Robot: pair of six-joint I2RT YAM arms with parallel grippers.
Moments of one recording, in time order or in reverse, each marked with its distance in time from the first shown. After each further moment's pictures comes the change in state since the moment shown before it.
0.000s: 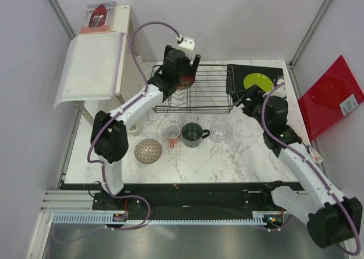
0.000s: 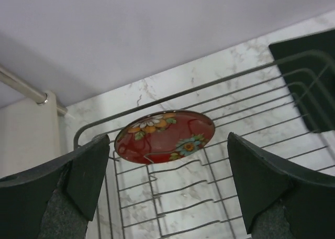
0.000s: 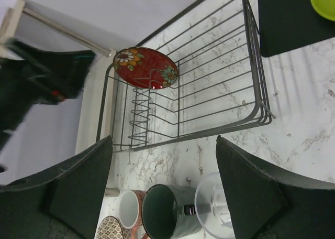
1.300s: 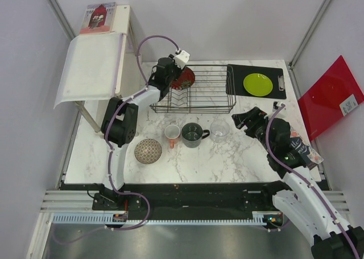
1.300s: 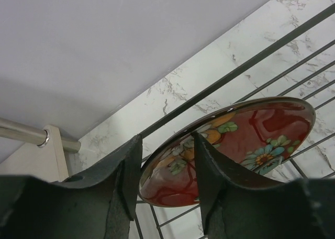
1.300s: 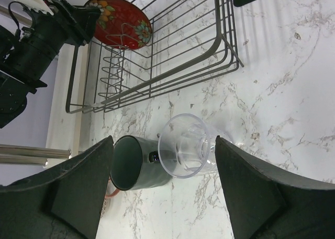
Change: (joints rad) left arm 0.167 0.304 -0.083 0.421 0.253 0.462; right arm 0.026 -0.345 -0.252 -0.154 -0.009 -0.050
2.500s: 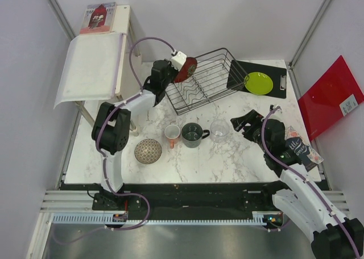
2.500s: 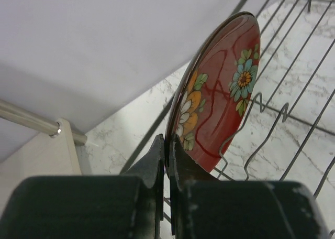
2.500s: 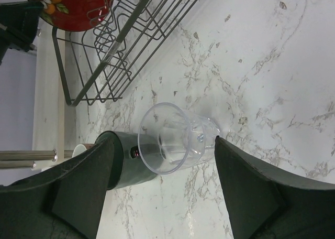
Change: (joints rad) left arm -0.006 -0.162 -0.182 0.060 0.008 -0.033; right arm 0.000 0.052 -0.057 0.018 0.012 0.044
